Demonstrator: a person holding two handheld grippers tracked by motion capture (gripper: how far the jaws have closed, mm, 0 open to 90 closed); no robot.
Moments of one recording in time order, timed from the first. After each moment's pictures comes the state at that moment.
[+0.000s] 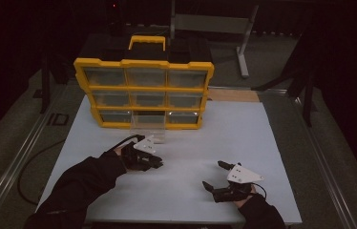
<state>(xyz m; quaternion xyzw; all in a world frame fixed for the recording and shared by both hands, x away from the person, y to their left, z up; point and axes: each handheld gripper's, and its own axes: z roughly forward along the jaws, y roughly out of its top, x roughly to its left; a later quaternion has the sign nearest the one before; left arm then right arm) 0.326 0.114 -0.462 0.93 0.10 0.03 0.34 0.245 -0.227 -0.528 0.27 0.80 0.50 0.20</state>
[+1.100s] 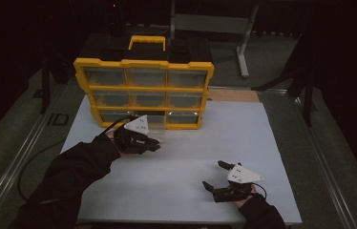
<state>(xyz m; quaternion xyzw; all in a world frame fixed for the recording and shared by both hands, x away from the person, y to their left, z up) 0.345 0.128 -0.403 0.92 0.11 0.06 0.37 0.245 -0.227 -0.527 0.27 0.80 0.50 0.20</state>
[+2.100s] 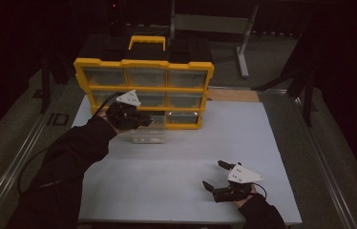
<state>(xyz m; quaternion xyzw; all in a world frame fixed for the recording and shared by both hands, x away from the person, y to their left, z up) 0.395 0.149 -0.384 0.89 0.22 0.10 0.38 0.245 -0.228 -0.527 0.27 0.80 0.50 0.21</state>
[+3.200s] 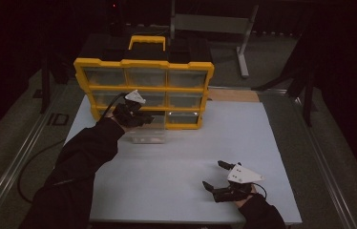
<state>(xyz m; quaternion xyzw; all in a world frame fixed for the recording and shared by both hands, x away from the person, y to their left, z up) 0.416 0.138 -0.412 0.88 0.29 0.11 0.36 0.245 -0.228 -0.528 0.27 0.80 0.50 0.20</state>
